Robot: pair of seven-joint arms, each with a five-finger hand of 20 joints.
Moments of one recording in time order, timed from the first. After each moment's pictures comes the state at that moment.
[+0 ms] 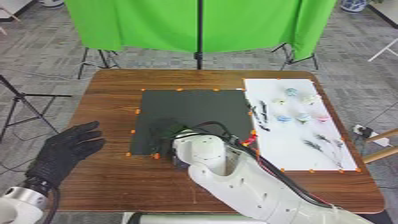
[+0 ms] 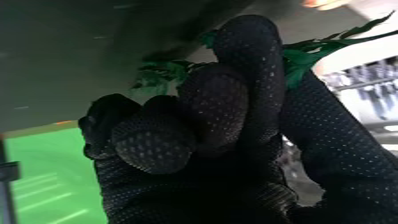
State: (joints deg) left arm 133.1 -62.9 -113.6 -124.4 39.6 -5.4 -8.7; right arm -61.4 -76.5 29.9 -89.1 -132.9 -17.3 18.6
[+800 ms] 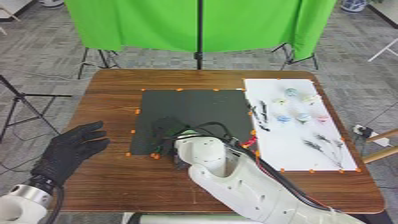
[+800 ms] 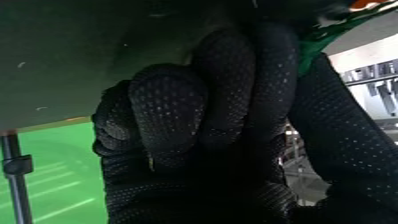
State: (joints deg) left arm 131.8 -62.8 -112.5 -123.8 40.0 -6.1 -9.5; right arm -62.5 -77.2 31.1 -87.3 -135.3 -15.5 19.2
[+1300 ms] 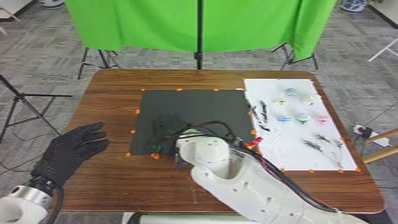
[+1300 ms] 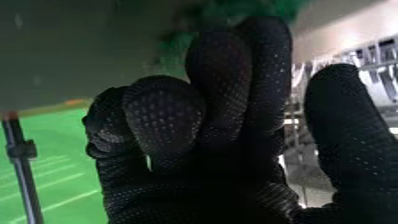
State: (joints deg) left arm 132.2 -63.3 -112.7 -123.9 40.7 -6.3 -9.4; right arm -62.9 -75.1 31.5 -91.9 -133.8 -13.8 20.4
